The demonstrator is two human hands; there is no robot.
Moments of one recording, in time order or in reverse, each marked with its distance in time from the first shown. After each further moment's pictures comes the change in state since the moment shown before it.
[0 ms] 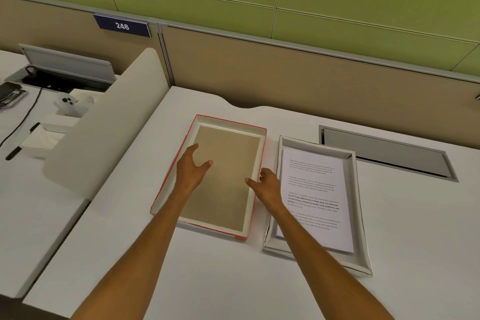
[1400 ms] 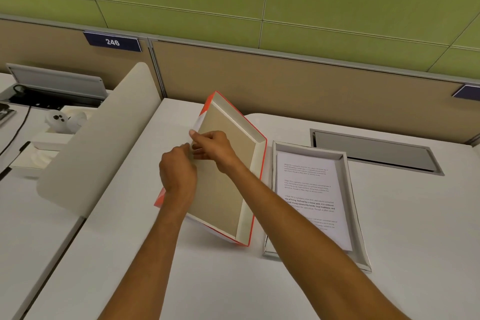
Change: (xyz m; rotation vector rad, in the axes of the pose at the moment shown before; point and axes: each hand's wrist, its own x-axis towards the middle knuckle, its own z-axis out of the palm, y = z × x) left_hand -0.043 0.080 -0.044 0.319 0.360 0.112; right_hand -0.013 -0.167 0.055 0.322 -0.330 -0.115
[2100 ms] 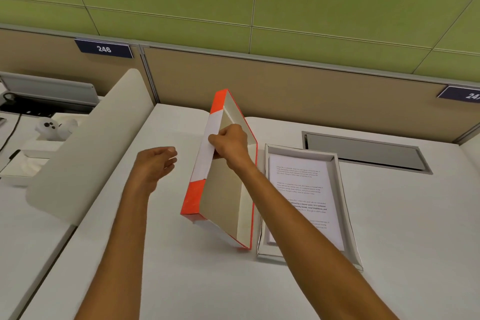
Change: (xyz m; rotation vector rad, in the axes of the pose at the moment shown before) left_hand 0.052 -0.032 -0.019 -0.834 -0.461 -0.440; right_hand -0.045 -0.039 -0.046 -0.163 0.240 -0.101
